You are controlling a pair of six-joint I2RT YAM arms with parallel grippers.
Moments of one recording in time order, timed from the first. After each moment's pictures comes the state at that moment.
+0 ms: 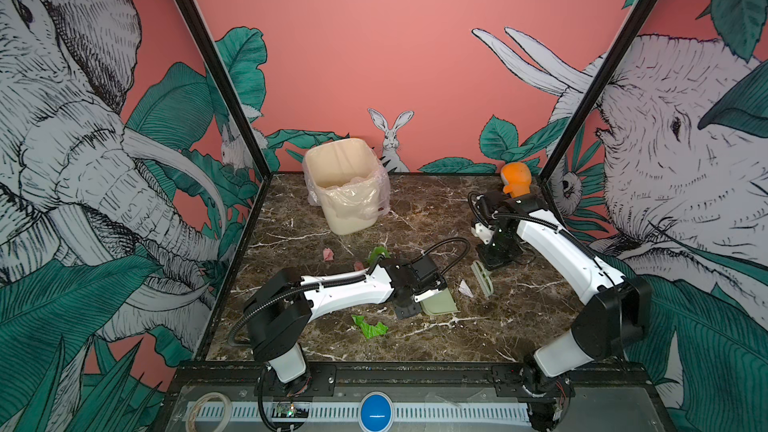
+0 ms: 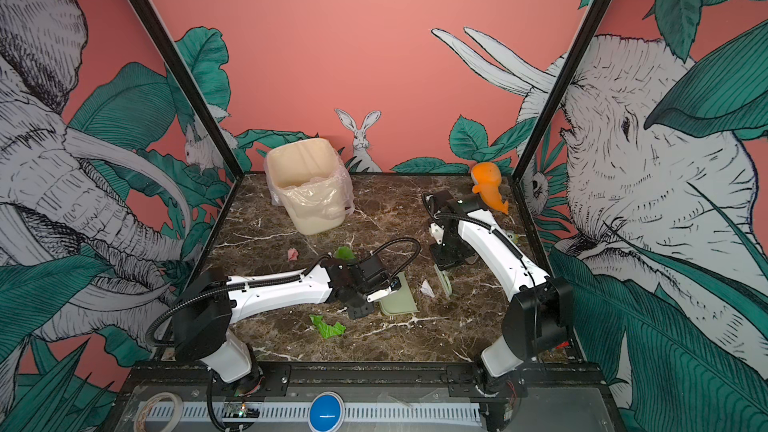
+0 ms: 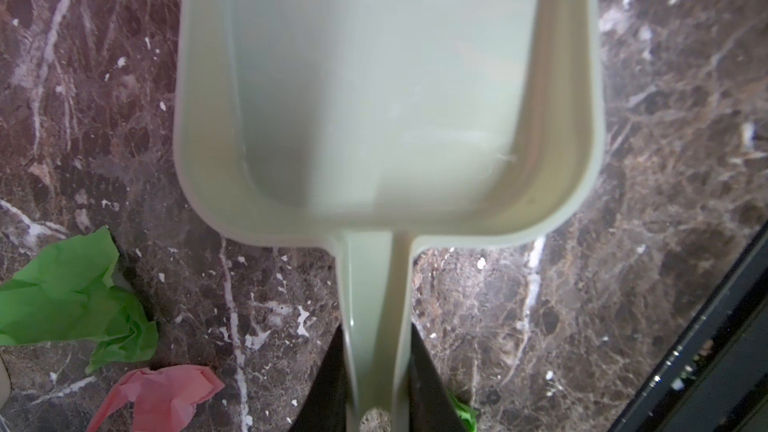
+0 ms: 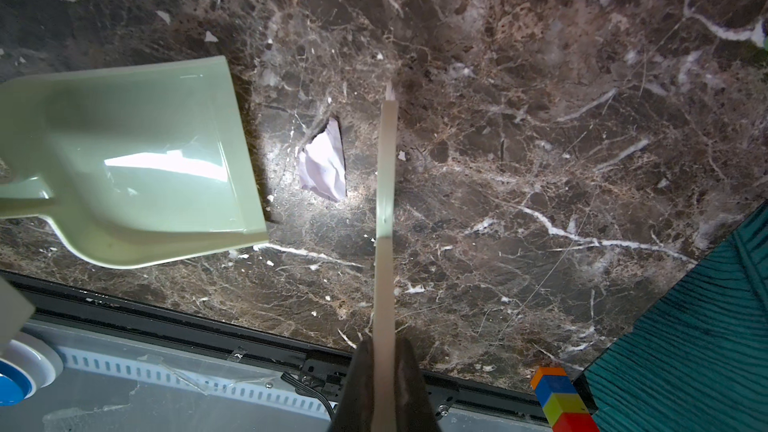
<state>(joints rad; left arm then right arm) -1.11 1.66 1.13 -0.78 -0.11 0.22 0.40 1.56 1.42 -1.43 0.02 0.00</state>
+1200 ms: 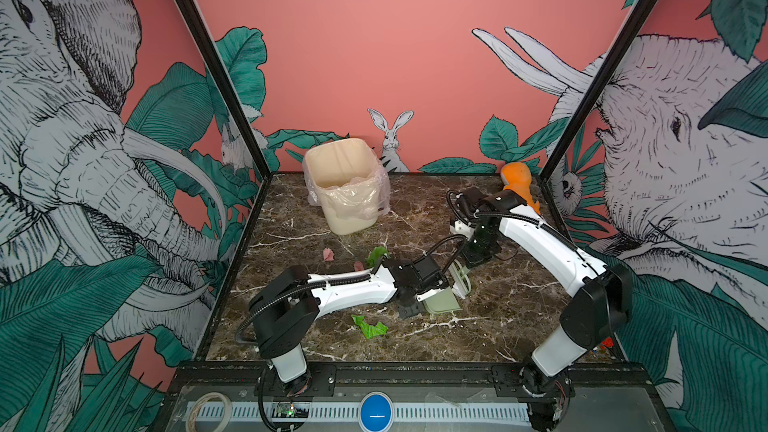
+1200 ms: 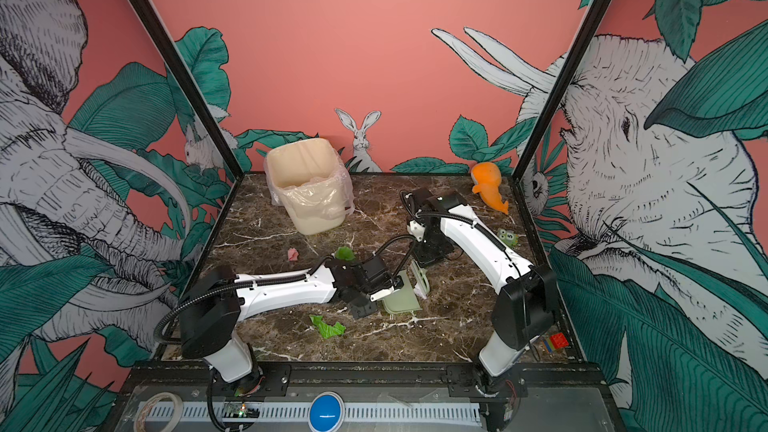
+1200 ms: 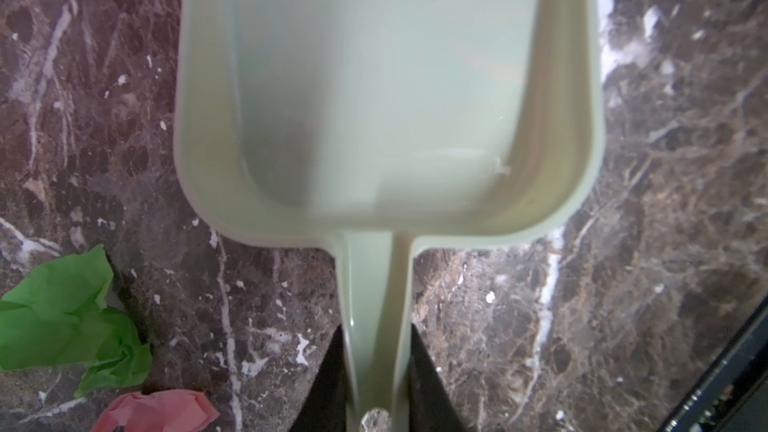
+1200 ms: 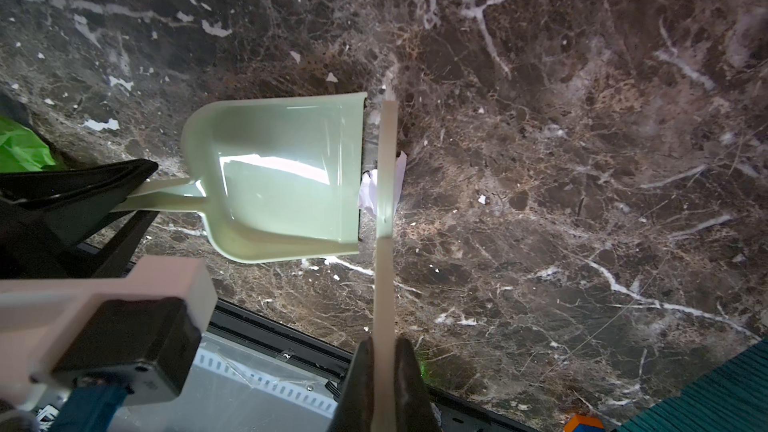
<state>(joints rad) -1.11 1.69 1.13 -0.73 -0.11 0.21 0.51 1.64 1.53 -1.42 -0.07 0.04</state>
